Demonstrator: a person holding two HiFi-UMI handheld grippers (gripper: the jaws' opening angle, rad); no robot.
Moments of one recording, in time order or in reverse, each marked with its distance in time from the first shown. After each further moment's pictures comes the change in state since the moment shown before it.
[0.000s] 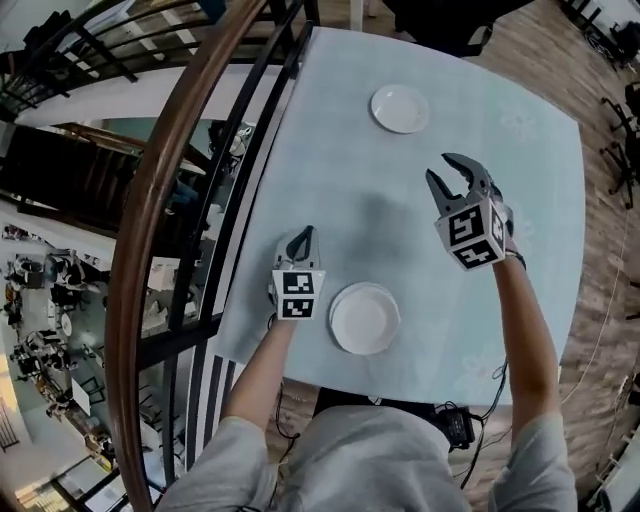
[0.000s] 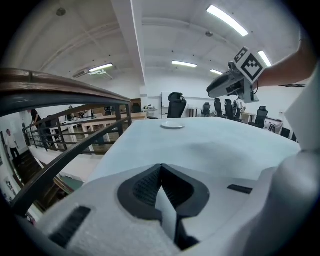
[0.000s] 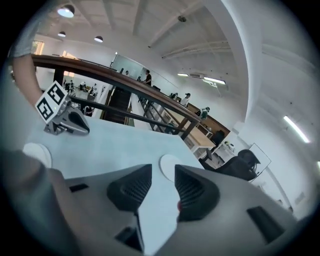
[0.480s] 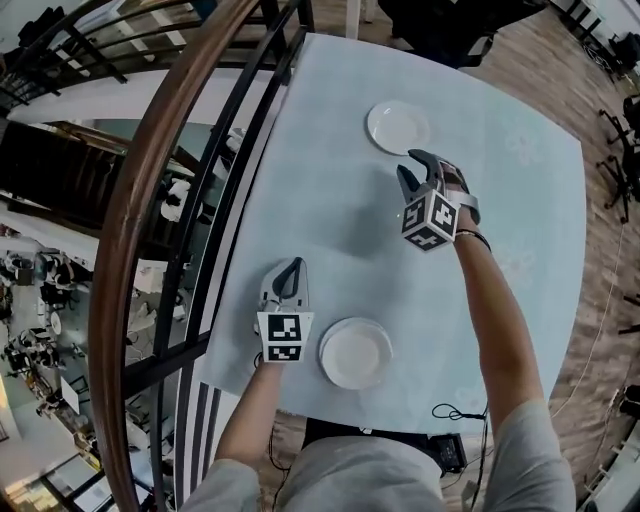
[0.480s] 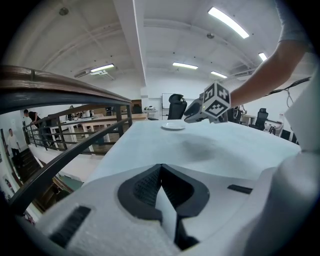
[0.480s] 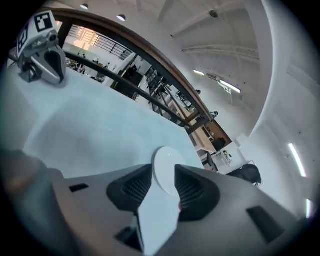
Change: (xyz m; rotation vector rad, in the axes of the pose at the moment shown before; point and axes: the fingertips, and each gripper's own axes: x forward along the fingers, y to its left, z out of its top) left arm -0.016 -0.006 0.015 -0.009 -0.011 0.008; right arm 0.130 0.002 -0.026 -0.233 0.072 -0.010
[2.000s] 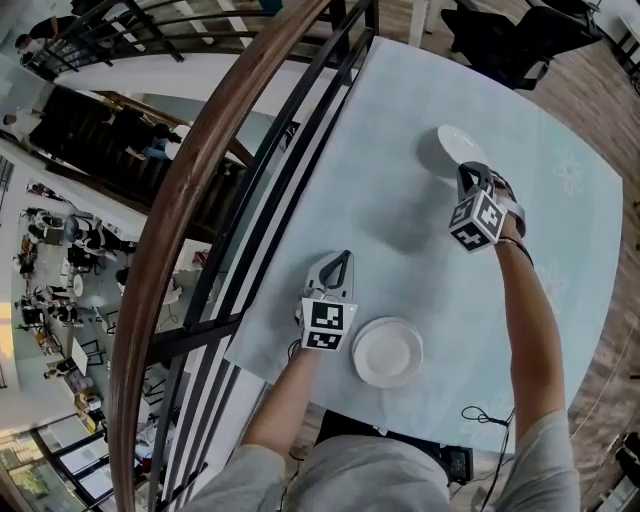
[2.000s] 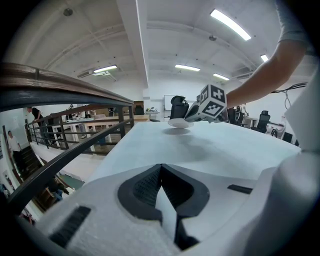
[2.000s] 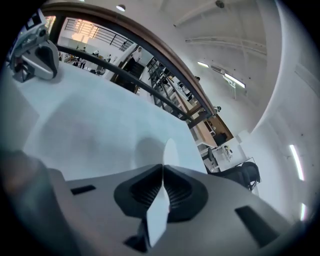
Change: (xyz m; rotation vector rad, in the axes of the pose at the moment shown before) left arm 0.021 0.007 -0.002 -0.023 -0.027 0.017; right arm 0.031 -0.010 -0.009 -0.030 0.096 0.021
